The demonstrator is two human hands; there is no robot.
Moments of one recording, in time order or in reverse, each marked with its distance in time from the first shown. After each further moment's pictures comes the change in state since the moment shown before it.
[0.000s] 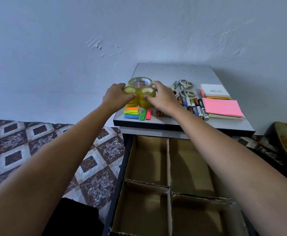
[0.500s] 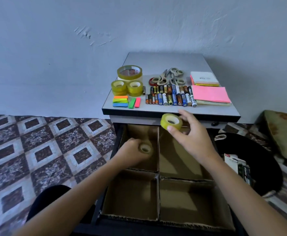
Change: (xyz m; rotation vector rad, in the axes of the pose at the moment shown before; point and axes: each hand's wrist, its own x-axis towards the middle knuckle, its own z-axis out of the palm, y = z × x) left_hand -0.159 -0.006 0.088 -0.039 -0.520 0.015; right_hand -0.169 0.046 -0.030 0.317 0.090 0.221
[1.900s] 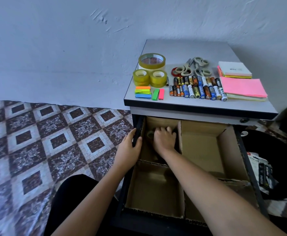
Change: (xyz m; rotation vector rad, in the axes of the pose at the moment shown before) left_hand -0.007 -0.077 0.010 -0.272 0.340 -0.161; right_hand 0.048 0.047 0.176 -0.858 -0.330 0.102
